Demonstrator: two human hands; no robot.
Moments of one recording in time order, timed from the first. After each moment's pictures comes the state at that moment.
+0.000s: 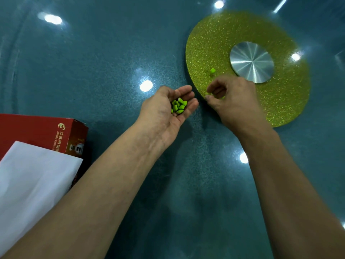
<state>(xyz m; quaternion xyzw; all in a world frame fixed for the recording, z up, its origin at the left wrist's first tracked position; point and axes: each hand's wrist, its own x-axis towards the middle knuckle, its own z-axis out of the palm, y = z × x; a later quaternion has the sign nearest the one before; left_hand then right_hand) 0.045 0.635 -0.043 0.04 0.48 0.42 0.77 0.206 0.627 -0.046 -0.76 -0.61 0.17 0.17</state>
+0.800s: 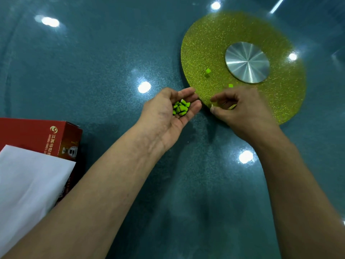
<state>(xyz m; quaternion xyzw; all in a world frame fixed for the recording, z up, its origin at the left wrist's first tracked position) 0.056 0.634 -0.040 0.04 0.46 0.40 0.79 0.233 0.604 -0.044 -0.75 -0.60 0.22 0.16</state>
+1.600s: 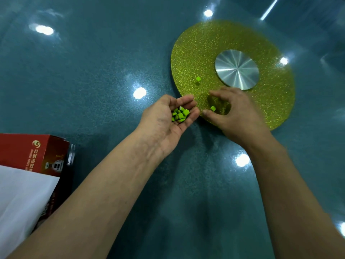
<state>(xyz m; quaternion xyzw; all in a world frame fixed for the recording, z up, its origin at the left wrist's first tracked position) 0.077 0.639 -0.041 0.04 0.46 0.38 0.81 0.245 0.609 -0.044 -0.78 -0.59 0.18 0.10</state>
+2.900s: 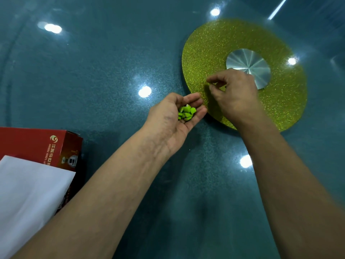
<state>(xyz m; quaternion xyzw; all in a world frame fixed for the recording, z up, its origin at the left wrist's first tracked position) 0.062 0.641 -0.045 0.03 0.44 0.38 0.81 0.228 0.661 -0.055 -0.74 -0.64 0.11 0.18</state>
